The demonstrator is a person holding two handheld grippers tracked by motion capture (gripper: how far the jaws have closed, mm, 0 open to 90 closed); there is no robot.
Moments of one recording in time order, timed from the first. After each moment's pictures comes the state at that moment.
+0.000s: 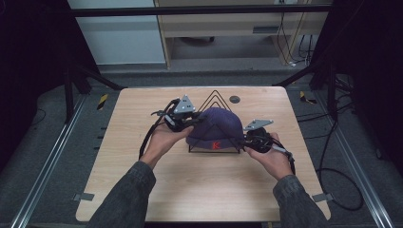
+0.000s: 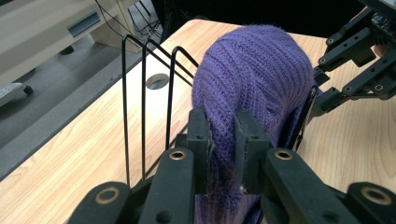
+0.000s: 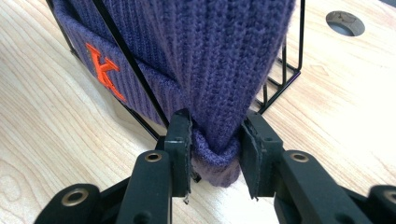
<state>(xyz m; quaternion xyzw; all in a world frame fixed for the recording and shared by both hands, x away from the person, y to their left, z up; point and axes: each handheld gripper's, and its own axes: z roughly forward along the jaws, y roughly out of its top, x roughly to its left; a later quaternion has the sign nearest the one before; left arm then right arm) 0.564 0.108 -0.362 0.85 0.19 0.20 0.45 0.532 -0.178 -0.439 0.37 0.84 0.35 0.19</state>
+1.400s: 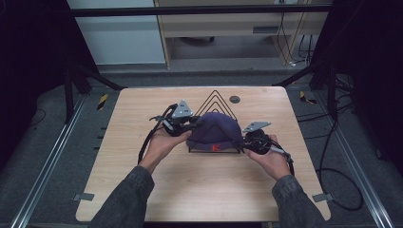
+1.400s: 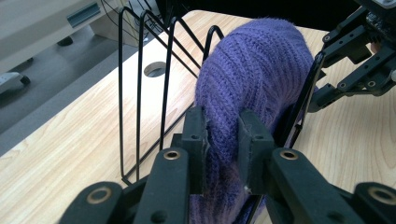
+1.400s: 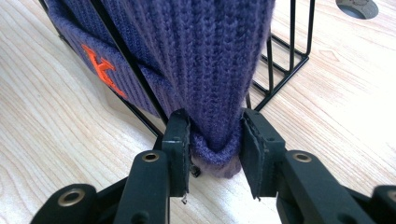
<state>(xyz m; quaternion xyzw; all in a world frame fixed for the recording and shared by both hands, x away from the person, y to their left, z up) 0.559 0.114 -0.378 0.85 0.21 0.20 0.45 0.535 -0.177 -0.453 0.37 0.84 0.34 0.19</state>
